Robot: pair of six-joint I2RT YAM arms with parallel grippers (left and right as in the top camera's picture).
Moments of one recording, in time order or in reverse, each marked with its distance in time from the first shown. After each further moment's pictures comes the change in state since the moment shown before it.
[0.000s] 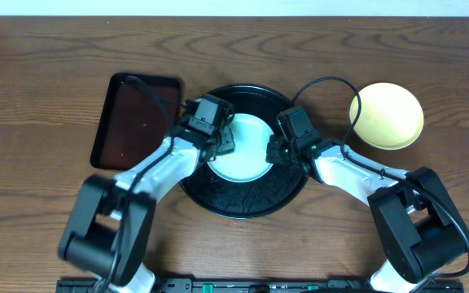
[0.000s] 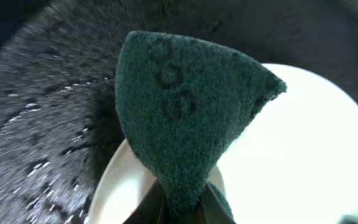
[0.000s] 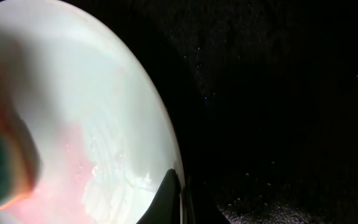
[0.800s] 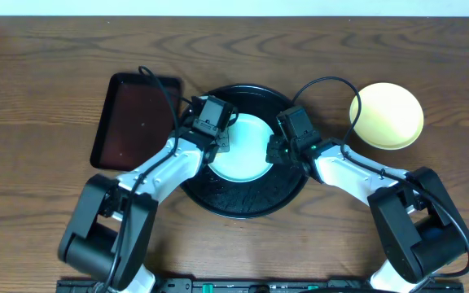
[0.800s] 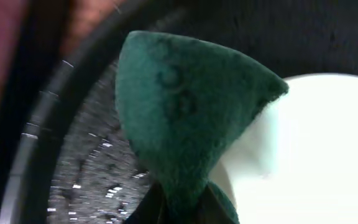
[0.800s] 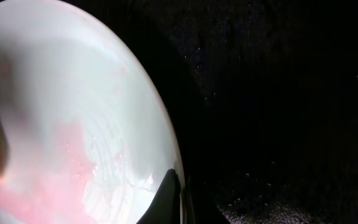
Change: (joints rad) left arm -0.022 -0.032 0.002 -0.031 -0.221 0.206; right arm 0.000 0.000 0.000 0.000 0.000 0.000
